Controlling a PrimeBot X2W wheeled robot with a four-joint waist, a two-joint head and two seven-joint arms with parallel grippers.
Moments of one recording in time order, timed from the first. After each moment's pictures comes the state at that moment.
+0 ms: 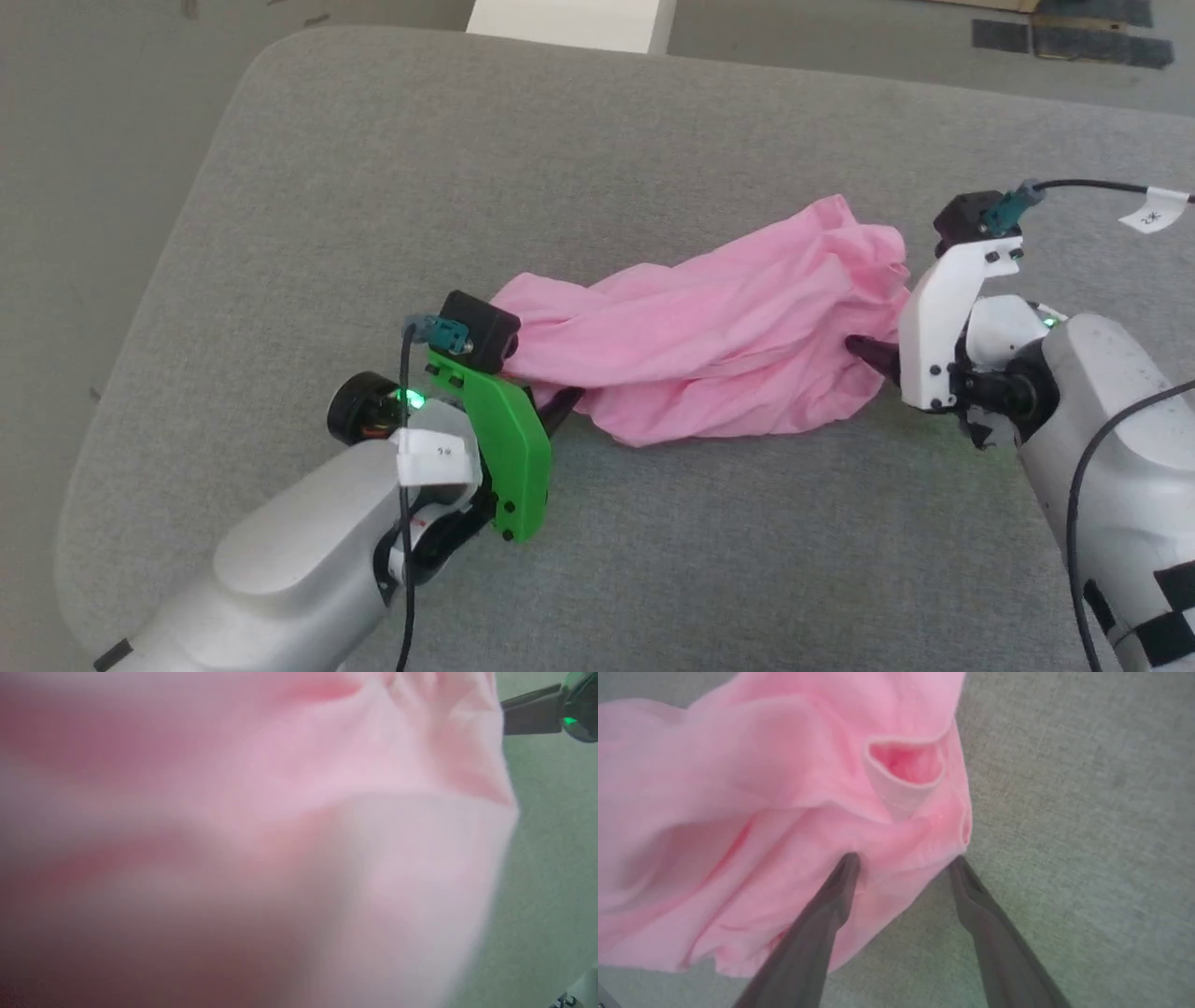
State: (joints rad) left arm -0.68 0.48 -1.01 0.19 -0.99 0.07 0.25; right arm -0.73 -0.24 0.27 0.73 0.52 0.13 0.72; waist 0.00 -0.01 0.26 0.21
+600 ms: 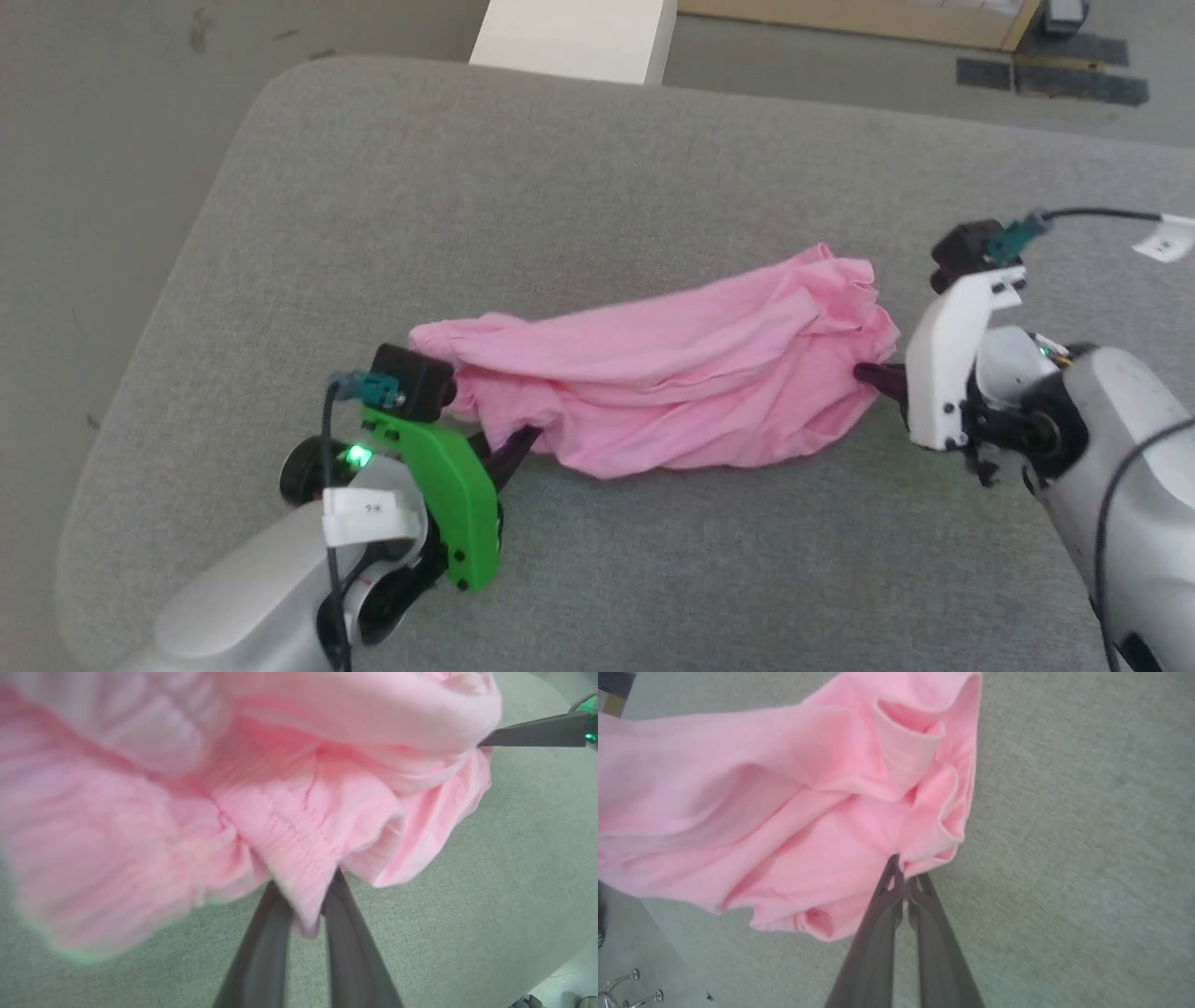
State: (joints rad) left arm -0.54 0.58 -0.96 0.08 -1.05 0.11 0.18; right arm -0.64 -0.33 0.37 0.55 0.73 0.13 0.74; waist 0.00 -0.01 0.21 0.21
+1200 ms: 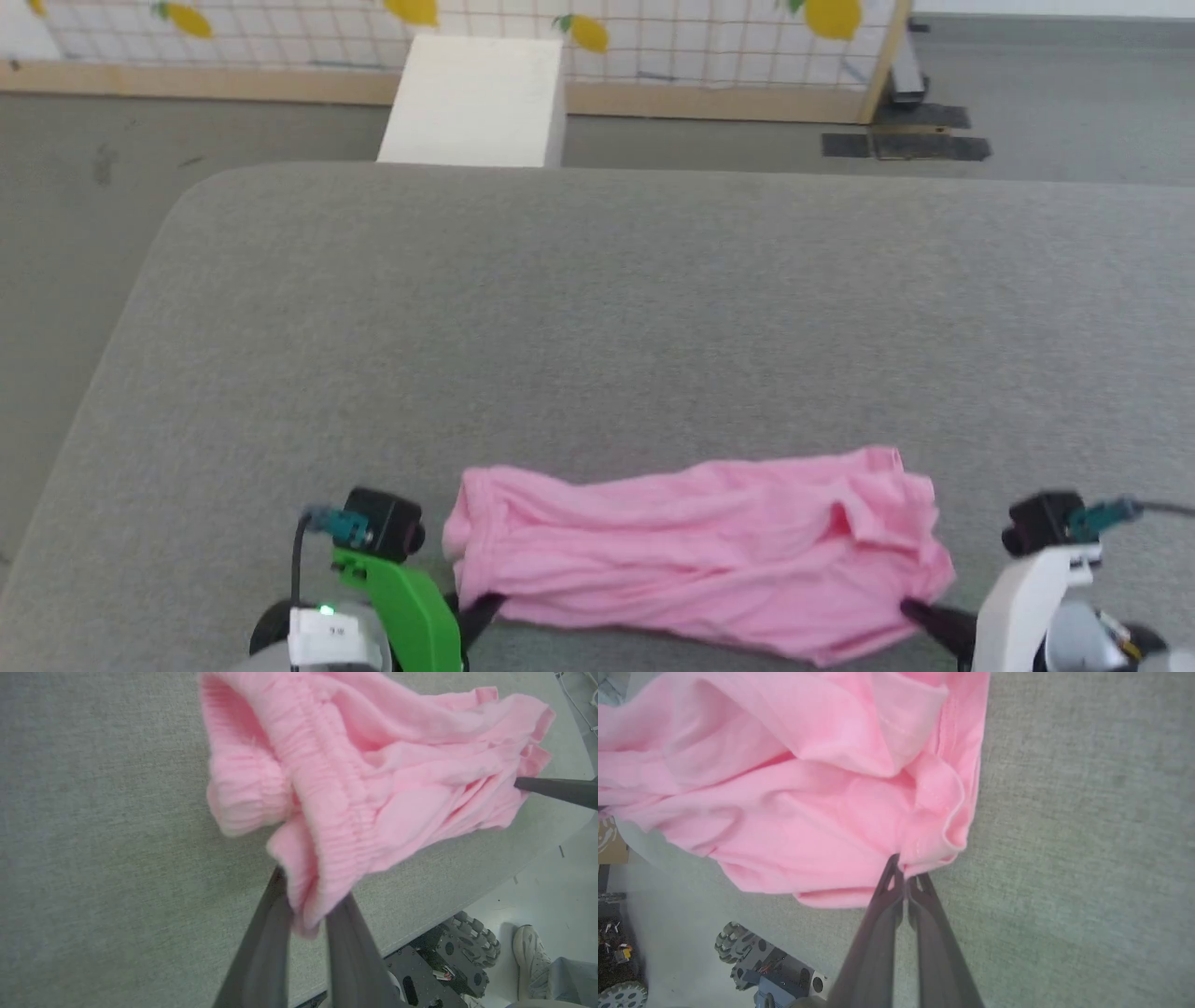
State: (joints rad) left arm -0.32 0.70 -0.98 -0.05 -1.17 0.17 0.22; right arm 0.00 -0.37 0.16 0.13 0.74 0.13 0.68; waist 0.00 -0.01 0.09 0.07
